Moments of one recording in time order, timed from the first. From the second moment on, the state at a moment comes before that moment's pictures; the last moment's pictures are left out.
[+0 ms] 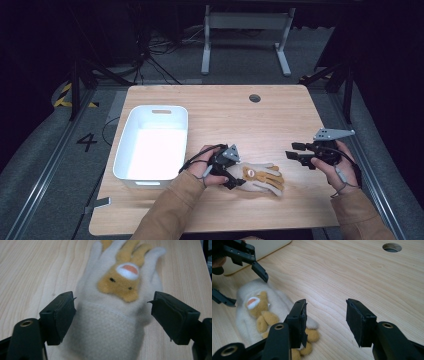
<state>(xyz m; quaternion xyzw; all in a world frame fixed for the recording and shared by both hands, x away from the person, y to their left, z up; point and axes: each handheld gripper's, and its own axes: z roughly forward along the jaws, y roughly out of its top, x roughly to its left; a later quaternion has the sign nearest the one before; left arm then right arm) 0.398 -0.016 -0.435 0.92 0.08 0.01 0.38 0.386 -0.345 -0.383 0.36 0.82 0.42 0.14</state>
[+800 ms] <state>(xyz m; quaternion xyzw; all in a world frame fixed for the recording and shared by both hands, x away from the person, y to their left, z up) 0.402 -0.035 -0.457 0.93 0.07 0.01 0.36 0.381 -0.348 -0.386 0.36 0.82 0.42 0.14</state>
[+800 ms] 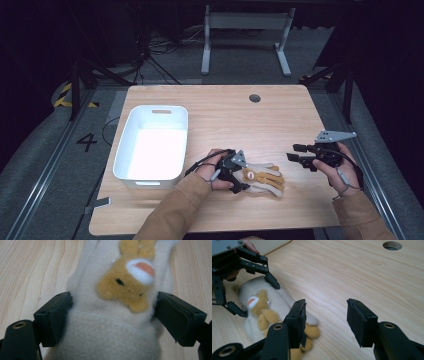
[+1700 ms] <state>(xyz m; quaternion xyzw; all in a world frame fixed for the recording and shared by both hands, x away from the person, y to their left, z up) 0.396 -0.053 -0.457 0.95 0.07 0.02 0.31 0.382 -0.352 -0.391 0.37 0.82 0.41 0.14</state>
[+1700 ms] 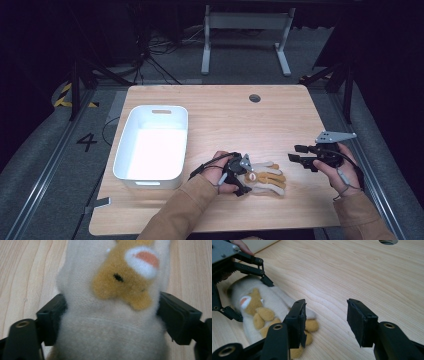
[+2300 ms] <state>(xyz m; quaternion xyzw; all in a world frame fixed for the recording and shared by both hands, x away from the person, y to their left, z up) 0.387 -0.058 -0.447 0.95 0.10 0.02 0.29 0.382 -0.351 -0.391 0.37 0.82 0.41 0.14</state>
